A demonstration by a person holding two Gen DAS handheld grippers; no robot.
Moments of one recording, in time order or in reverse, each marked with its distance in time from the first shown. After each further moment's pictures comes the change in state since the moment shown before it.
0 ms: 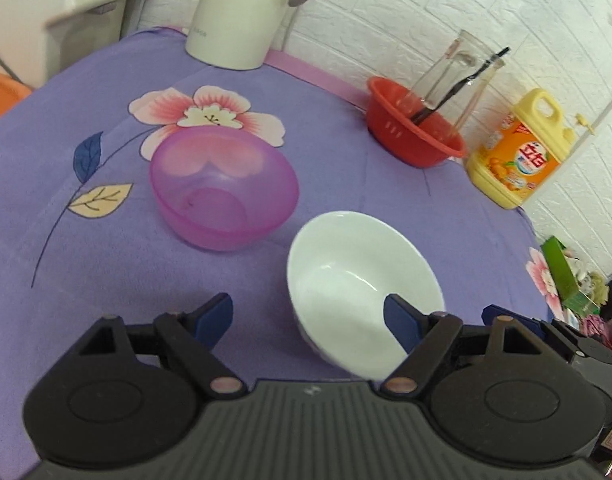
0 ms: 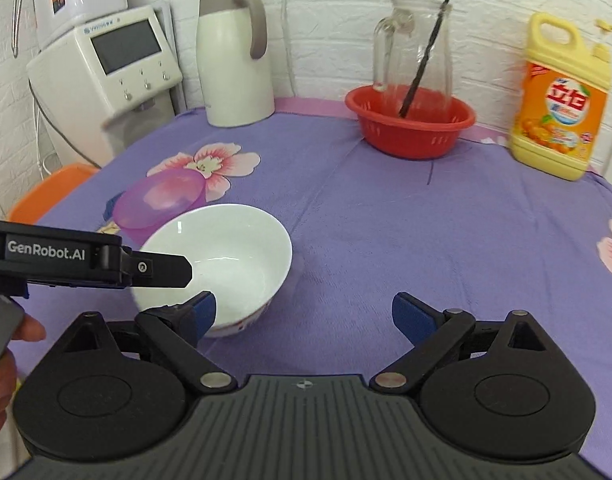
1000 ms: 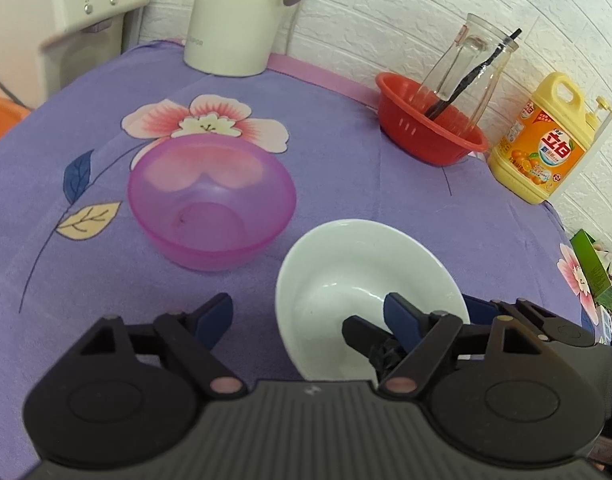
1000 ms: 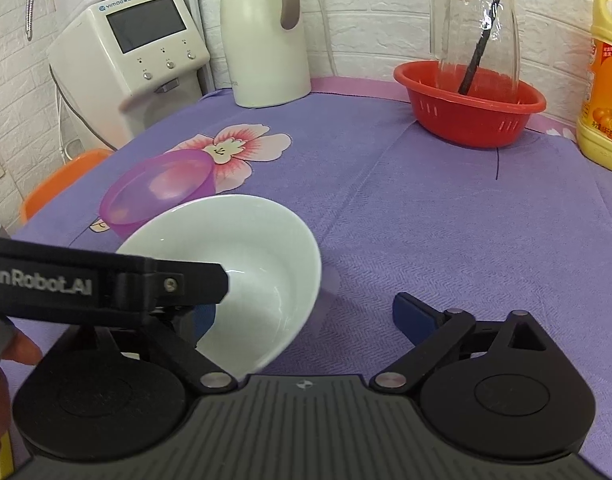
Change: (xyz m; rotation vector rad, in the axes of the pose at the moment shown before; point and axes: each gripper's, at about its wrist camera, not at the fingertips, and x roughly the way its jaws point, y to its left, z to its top) left arm 0.022 -0.019 0.001 0.063 -0.032 0.079; right arm 0.056 0.001 0.006 -0.035 0.016 0.130
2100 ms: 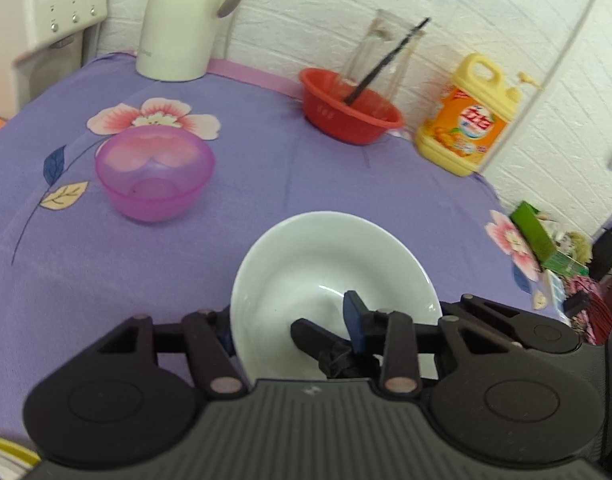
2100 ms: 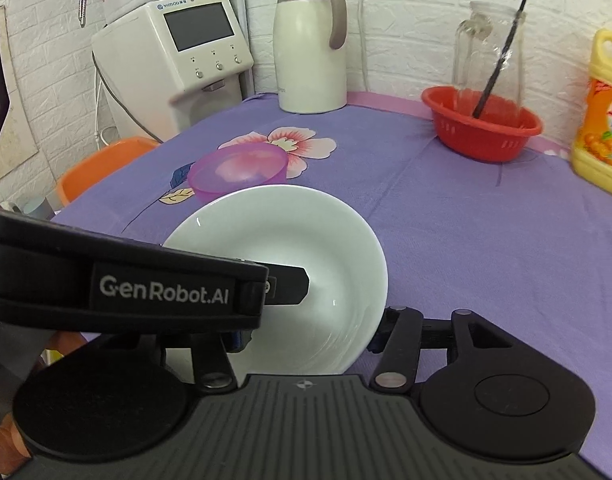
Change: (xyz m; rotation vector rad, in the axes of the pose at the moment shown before) left arm -0.067 -0.038 -0.043 0.072 -0.001 -0.143; right arm -0.074 0.040 -0.026 -0.073 -0.027 0.007
